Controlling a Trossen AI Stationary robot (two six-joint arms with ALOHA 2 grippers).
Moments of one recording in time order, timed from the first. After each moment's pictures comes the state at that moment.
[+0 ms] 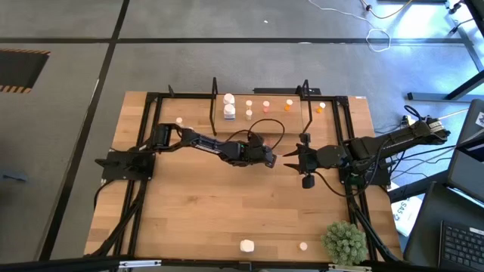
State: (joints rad) left arm 0.01 2.20 1.52 -0.19 -0.56 -0.98; right arm 0.28 0.97 0.71 -0.31 0.37 -0.19
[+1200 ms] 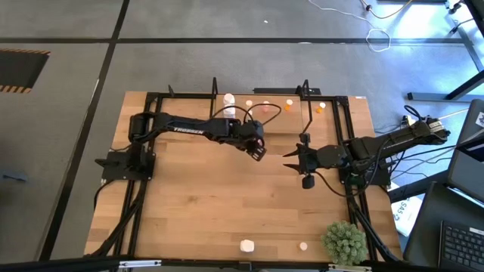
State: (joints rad) left arm 0.12 1.95 1.52 -0.51 -0.18 -0.72; right arm 0.28 0.97 0.71 -0.29 0.37 -0.19
